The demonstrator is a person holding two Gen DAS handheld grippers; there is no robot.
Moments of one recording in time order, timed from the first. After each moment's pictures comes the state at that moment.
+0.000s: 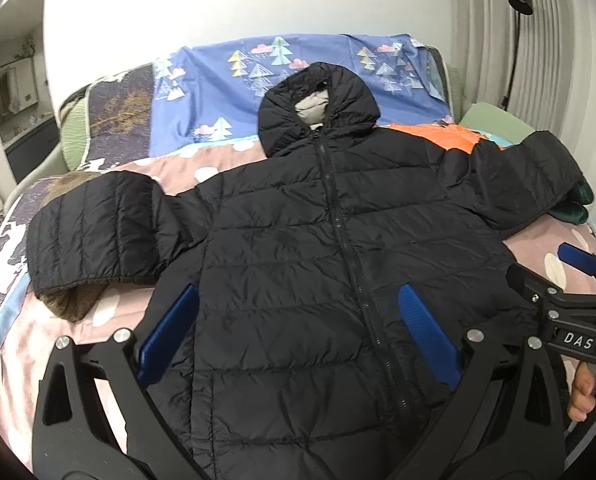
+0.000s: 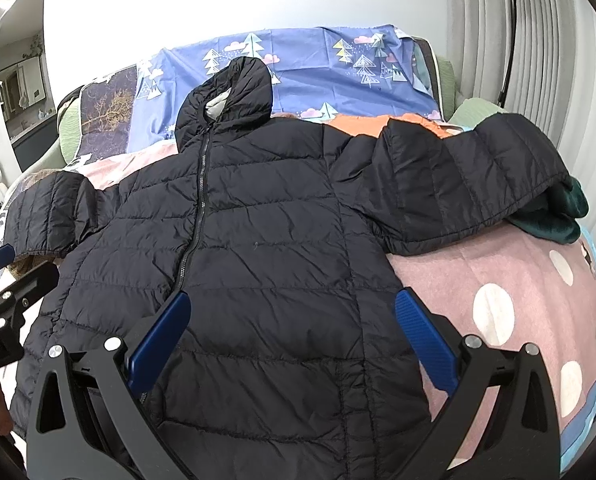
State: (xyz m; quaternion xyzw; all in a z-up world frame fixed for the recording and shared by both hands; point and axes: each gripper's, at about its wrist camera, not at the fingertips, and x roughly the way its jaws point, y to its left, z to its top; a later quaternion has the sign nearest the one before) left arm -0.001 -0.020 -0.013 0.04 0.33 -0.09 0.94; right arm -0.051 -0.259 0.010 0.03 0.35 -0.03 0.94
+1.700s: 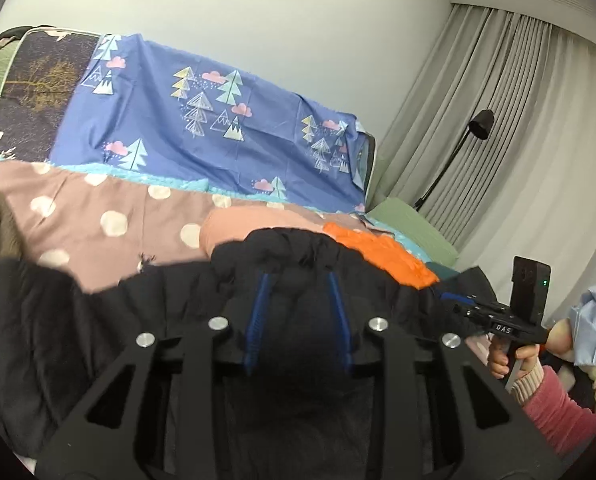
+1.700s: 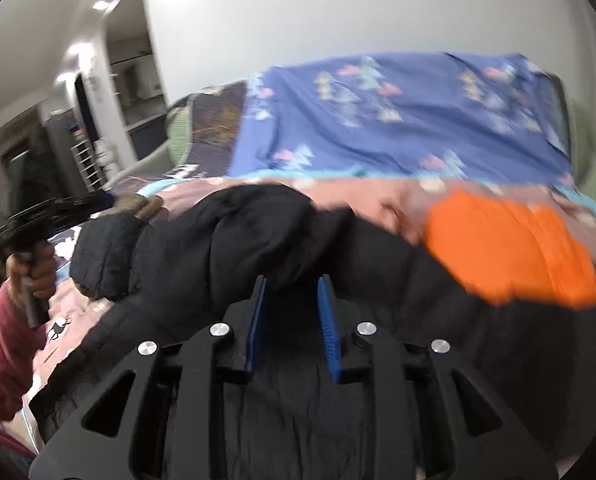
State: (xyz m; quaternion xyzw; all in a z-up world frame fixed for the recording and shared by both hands) left arm 0.168 0.087 0.015 -0.16 0.27 -0.28 0.91; right arm 0.106 -0.311 0.048 0.04 0.31 0.21 0.92
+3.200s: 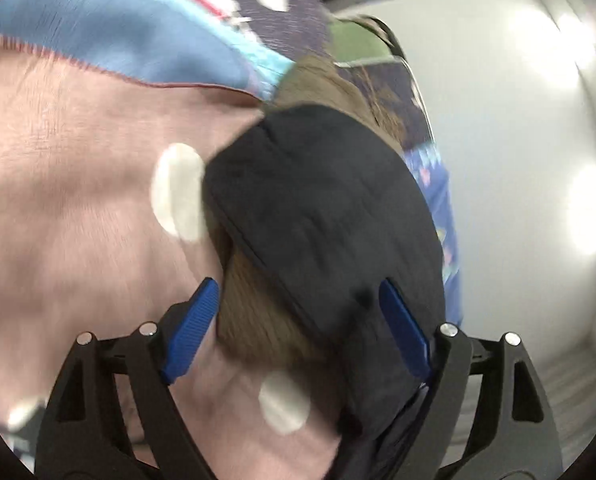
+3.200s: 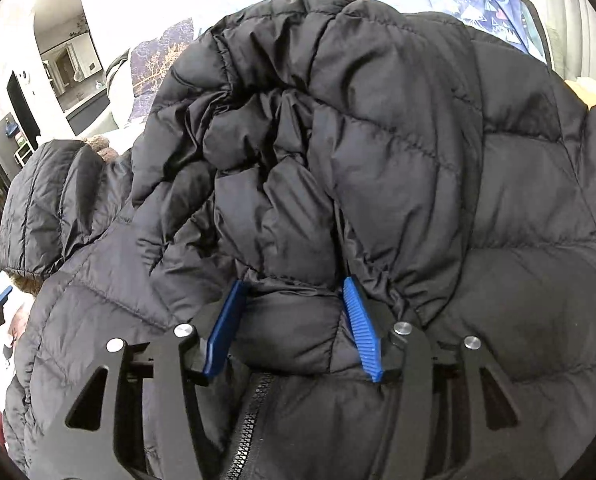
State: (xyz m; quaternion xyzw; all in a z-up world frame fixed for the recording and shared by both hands) left arm 0.037 0.451 -0.157 -0.62 0.19 0.09 0.75; right arm 0.128 -0.161 -0.094 0.06 0.40 0.13 0.91
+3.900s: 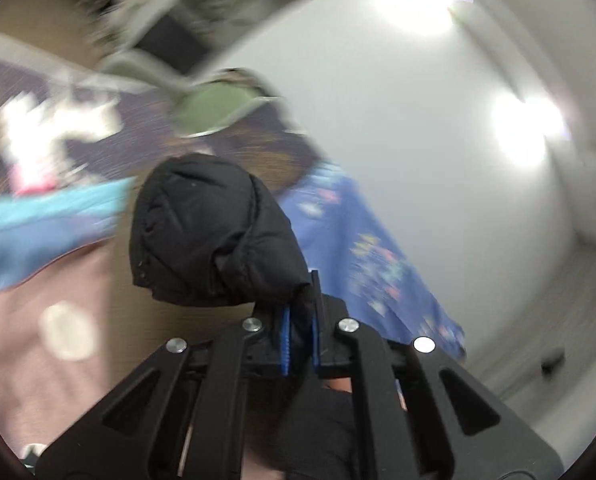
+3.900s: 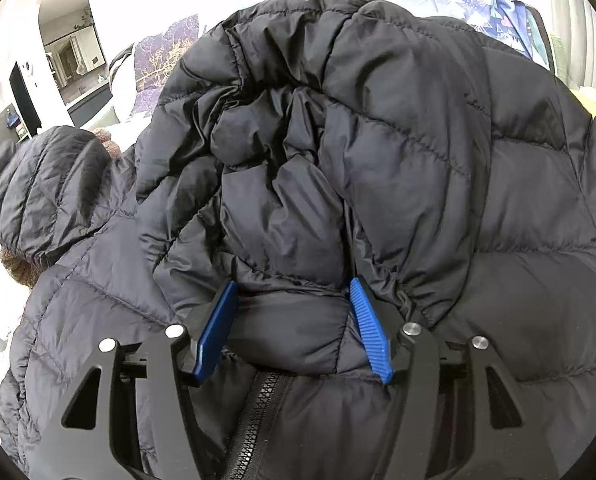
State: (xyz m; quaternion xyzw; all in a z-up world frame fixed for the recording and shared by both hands) left arm 0.052 0.362 0.062 -0.40 0.09 0.00 0.91; right arm 0.136 -0.147 -0.097 0.05 0.40 0.13 0.91
